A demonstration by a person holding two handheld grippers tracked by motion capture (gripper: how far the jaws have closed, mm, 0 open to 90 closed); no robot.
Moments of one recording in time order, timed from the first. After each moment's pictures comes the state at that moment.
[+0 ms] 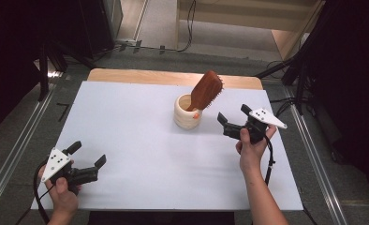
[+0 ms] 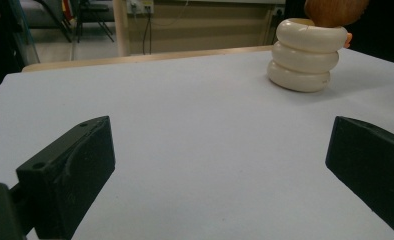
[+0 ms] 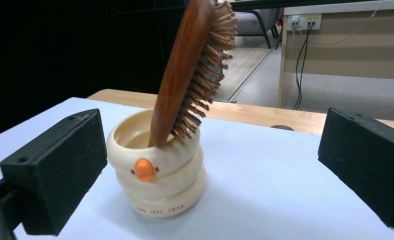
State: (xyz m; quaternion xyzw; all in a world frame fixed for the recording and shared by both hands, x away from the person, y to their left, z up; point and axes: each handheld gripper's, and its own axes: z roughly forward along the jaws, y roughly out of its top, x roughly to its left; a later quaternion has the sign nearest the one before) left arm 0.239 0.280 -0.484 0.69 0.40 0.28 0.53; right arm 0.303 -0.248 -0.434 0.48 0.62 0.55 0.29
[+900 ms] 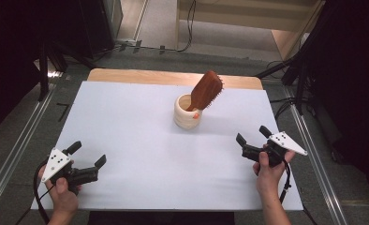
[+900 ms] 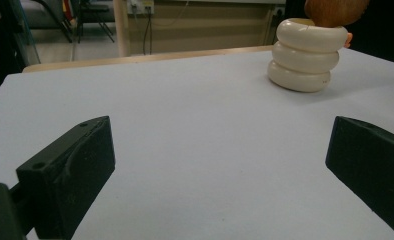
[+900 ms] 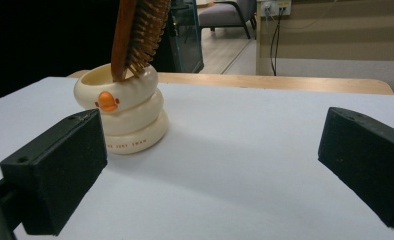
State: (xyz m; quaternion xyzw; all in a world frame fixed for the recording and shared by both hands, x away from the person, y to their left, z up) left arm 0.239 0.279 -0.484 0.69 0.40 0.28 0.53; right arm 0.249 -0.296 -0.471 0.51 0.61 0.53 0.30
